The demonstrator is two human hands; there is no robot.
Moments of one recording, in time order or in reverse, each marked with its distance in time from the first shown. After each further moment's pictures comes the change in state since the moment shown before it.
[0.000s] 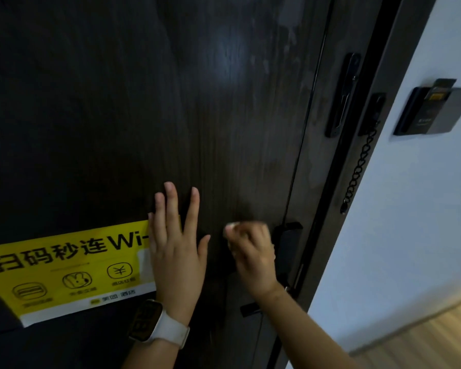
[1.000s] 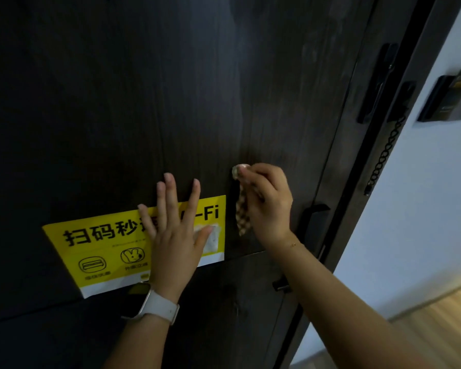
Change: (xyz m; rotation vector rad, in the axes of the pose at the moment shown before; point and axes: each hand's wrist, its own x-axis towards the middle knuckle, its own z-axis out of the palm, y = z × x) left_hand -0.003 -0.091 -0.017 0.018 0.007 0.124; right_hand 0.083 -0.066 0.004 0.008 0.178 0.055
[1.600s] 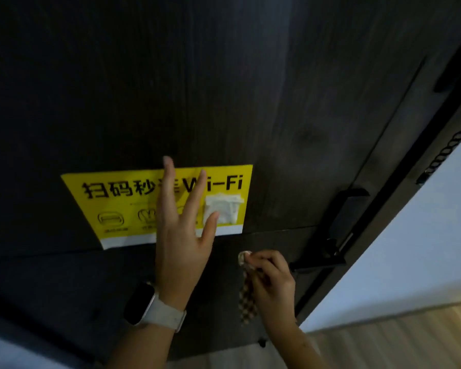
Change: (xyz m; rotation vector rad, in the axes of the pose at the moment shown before) left_hand -0.045 0.000 -0.014 -0.366 0.052 -0.159; right_hand -0.188 -0.037 -0.017 0.230 -0.384 0.607
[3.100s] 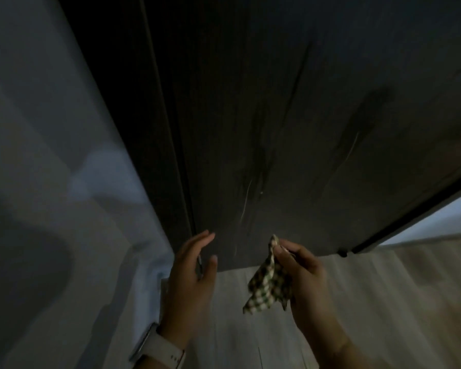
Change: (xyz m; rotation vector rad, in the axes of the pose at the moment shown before) left_hand -0.398 -0.428 -0.123 -0.393 -0.455 -0.654; right_hand -0.328 -0.045 0.364 0.608 0.042 0.966
